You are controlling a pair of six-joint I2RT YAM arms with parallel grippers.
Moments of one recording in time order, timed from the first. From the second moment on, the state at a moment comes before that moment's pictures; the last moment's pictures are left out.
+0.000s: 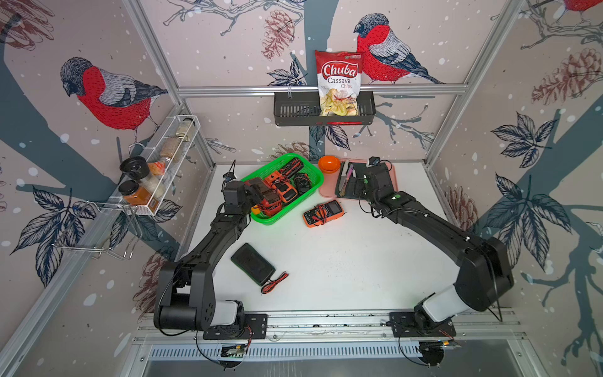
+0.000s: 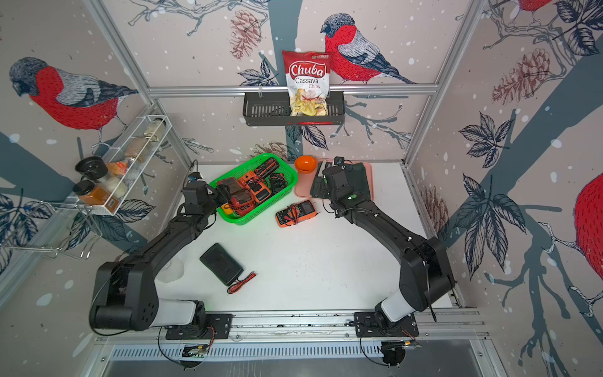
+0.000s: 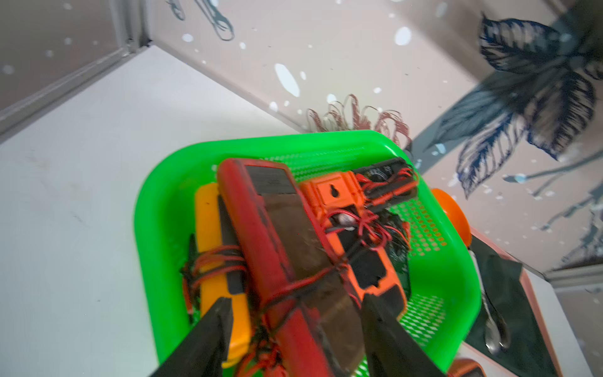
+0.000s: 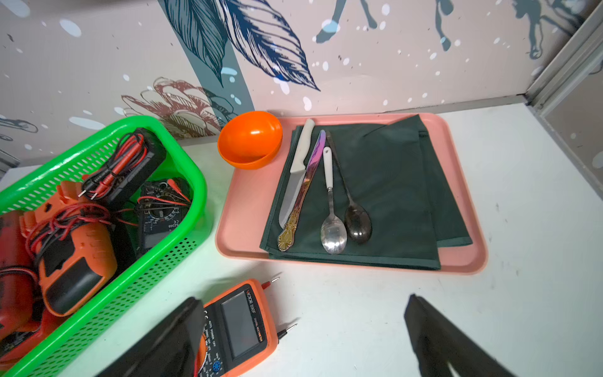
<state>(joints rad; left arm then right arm) -0.11 1.36 0.83 0.09 -0.01 -0.52 0.56 1.59 1.24 -0.28 0.35 0.37</state>
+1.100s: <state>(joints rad) -0.68 1.34 0.60 0.13 -0.28 -0.50 0.56 2.37 1.88 -0.51 0.18 0.23</state>
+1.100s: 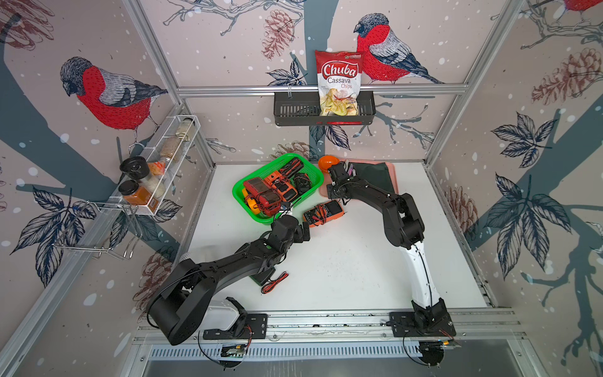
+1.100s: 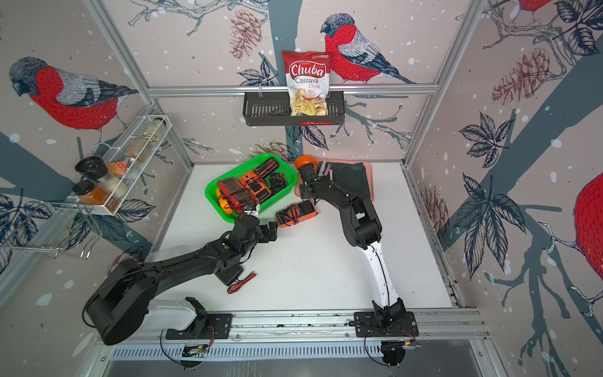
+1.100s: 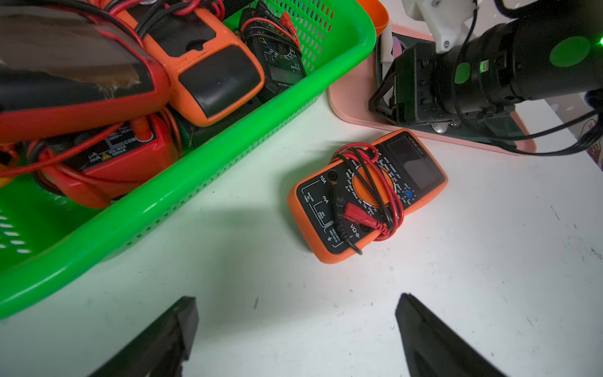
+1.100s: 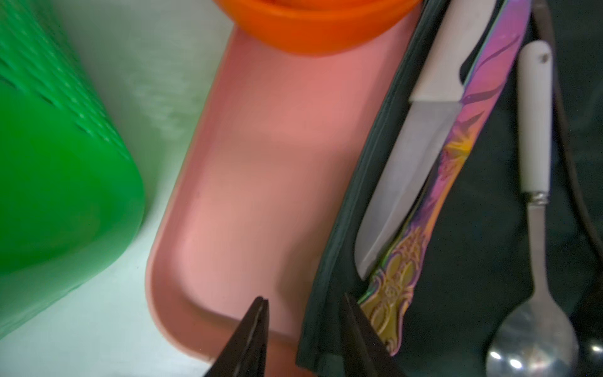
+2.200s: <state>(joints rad) -0.63 1.07 0.55 -0.05 -0.69 -0.65 0.78 1.95 1.50 -0.59 0.21 0.39</state>
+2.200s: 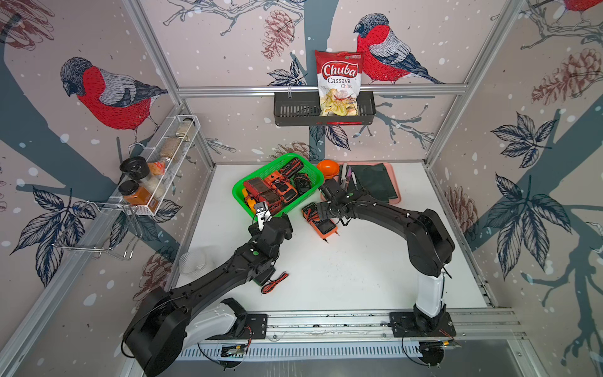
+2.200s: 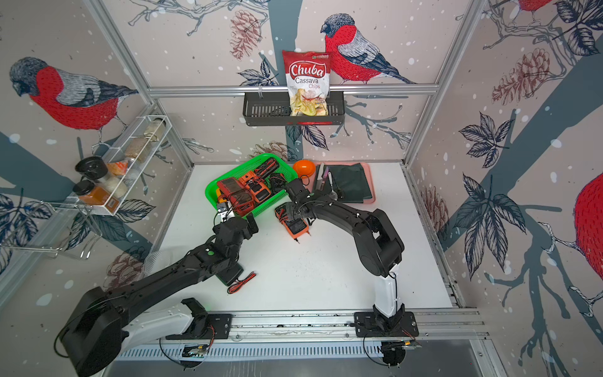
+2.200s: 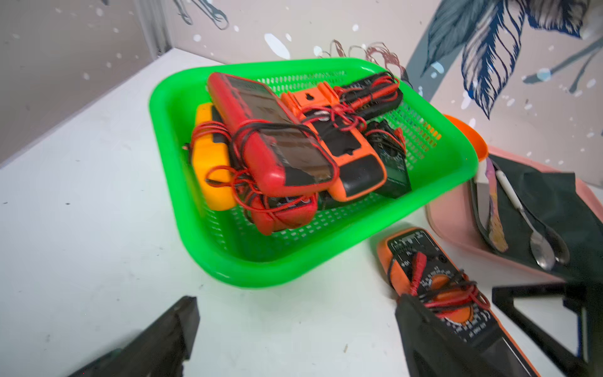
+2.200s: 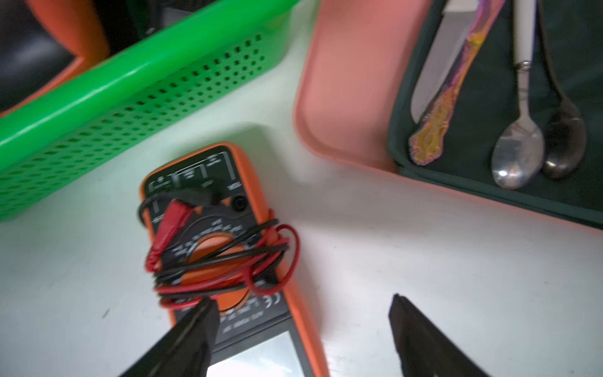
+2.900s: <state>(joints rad) -0.48 0.78 0.41 -0.09 -0.68 -0.67 0.80 2.09 1.51 -0.58 0.05 0.18</state>
